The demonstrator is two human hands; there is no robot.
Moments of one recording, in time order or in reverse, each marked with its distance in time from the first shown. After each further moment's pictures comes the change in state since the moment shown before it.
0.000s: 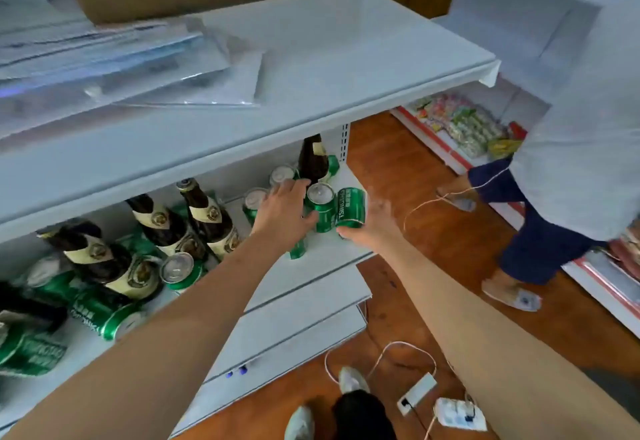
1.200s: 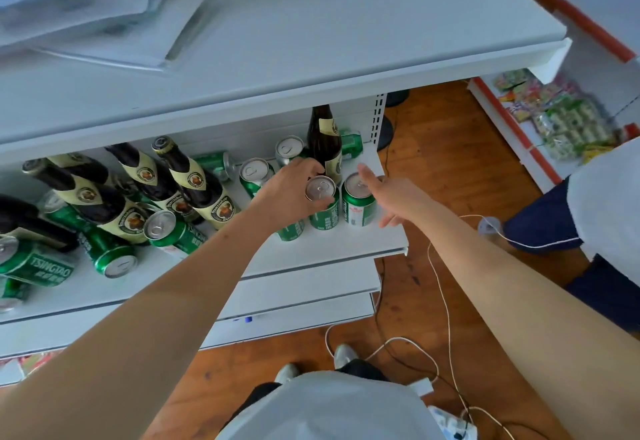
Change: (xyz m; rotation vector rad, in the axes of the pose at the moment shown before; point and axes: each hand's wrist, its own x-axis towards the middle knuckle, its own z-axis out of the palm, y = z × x) left_hand 0.030 0.022 0.020 -0.182 -0.033 -0.193; right_hand 0.081 0.003 -0.055 -0.164 -0.398 -0.182
